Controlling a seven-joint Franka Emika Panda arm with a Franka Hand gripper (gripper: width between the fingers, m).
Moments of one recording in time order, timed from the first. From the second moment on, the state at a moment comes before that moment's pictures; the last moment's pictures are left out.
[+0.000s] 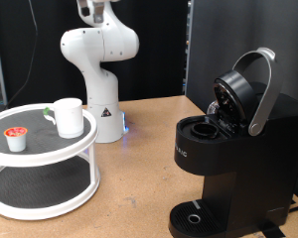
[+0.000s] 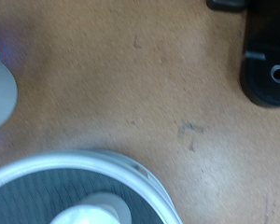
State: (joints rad) arm 0.01 -0.75 -0.21 -2.34 -0.05 1.58 -1.07
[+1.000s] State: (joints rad) arm -0.03 -0.64 -0.40 -2.30 -0.14 1.69 -1.23
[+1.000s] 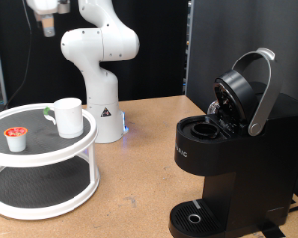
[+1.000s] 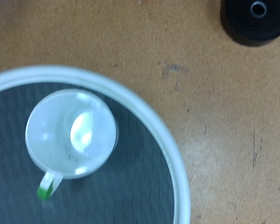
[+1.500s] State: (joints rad) arm -0.03 -0.57 -0.47 -2.24 -0.16 1.70 -1.33
